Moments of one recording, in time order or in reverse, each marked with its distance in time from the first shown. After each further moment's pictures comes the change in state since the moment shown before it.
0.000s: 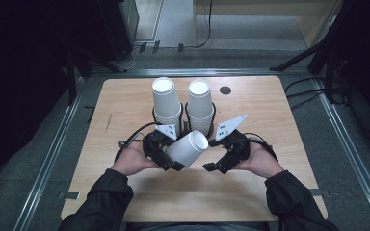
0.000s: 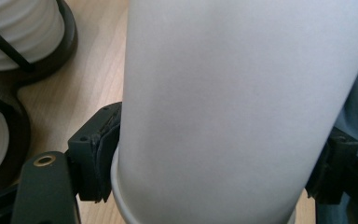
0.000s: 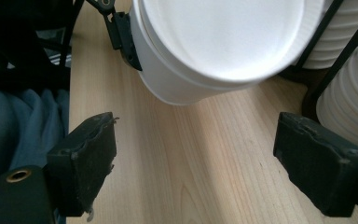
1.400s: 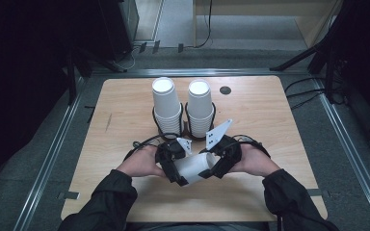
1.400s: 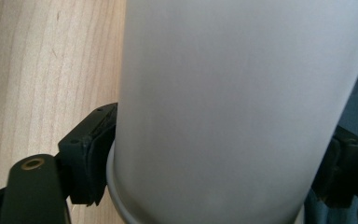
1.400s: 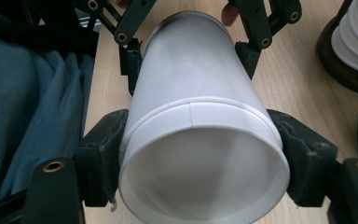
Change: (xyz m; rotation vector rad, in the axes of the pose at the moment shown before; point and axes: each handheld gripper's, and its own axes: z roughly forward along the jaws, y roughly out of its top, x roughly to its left) left arm -0.012 0.012 0.042 0.227 -0.129 0.104; right arm 0.003 0.005 0.021 0.098 0.130 -0.136
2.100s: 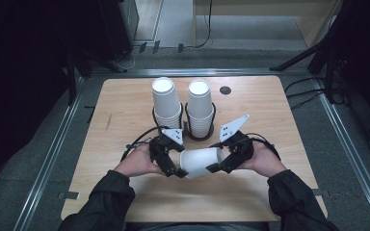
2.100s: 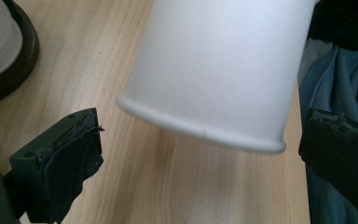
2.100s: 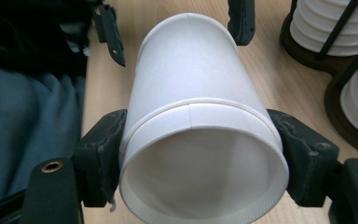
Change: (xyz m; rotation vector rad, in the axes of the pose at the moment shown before) left arm 0.003 -0.016 -0.026 -0.255 0.068 -0.047; right arm -0.008 -0.023 -0.025 -0.107 -0.035 0.136
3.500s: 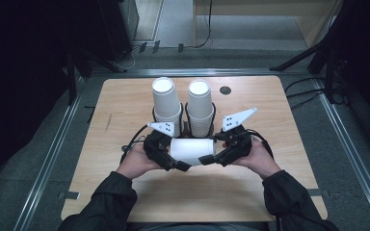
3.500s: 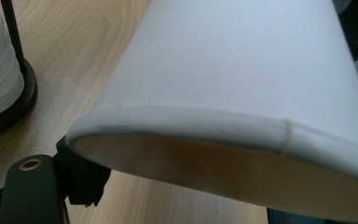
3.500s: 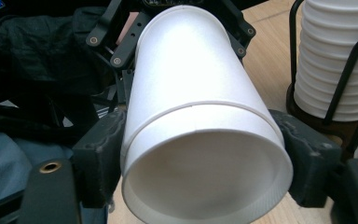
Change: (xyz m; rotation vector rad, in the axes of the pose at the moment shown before) left arm -0.004 -0.001 -0.019 -0.225 -0.071 -0.068; right arm 0.005 0.017 -0.007 -0.231 0.078 0.061
